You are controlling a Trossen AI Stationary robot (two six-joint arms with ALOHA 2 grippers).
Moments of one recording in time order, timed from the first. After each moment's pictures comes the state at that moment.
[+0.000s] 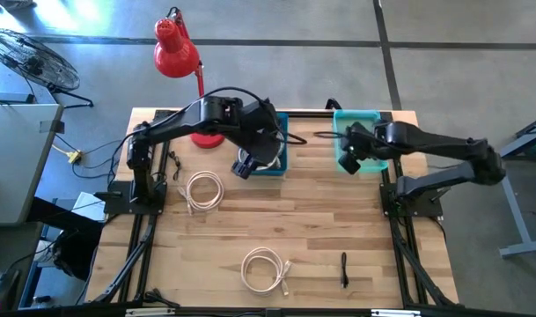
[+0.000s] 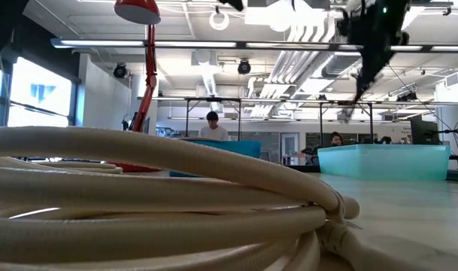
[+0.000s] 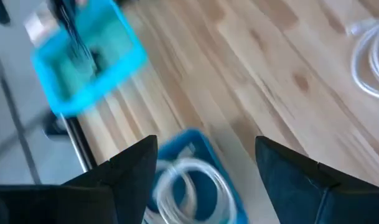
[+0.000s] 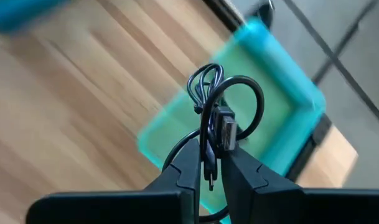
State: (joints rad) left arm 0.12 1.88 2.31 -1.36 0.05 0.71; right arm -0.23 1.16 1.13 -1.30 0.51 0.48
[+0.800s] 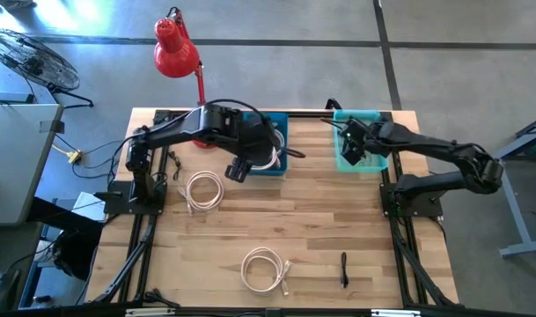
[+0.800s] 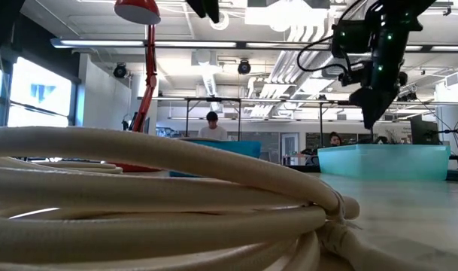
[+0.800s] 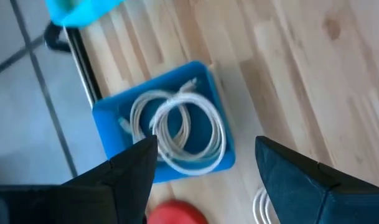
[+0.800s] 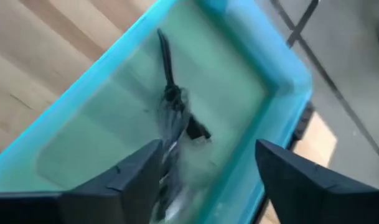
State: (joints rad) left arm 0.05 1.88 2.31 -1.54 -0.22 0.49; right arm -0.56 1.16 0.80 -0.91 0.55 0.19
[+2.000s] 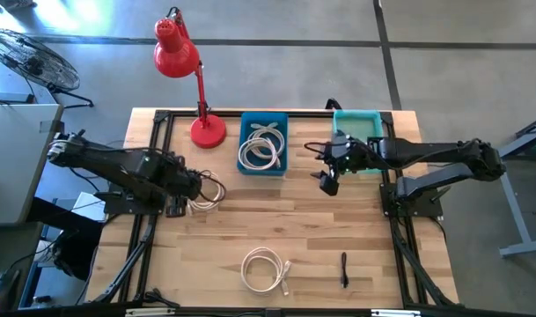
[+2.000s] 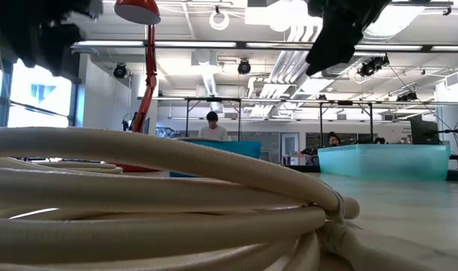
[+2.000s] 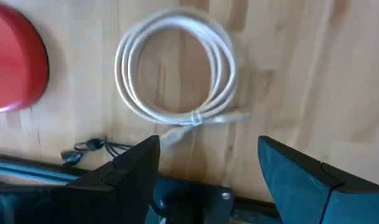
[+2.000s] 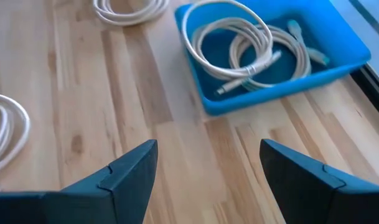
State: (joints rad) left arm -0.24 1.10 1.08 -1.40 -0.17 -0.35; right arm -0.10 1.16 0.97 -0.59 0.12 0.18
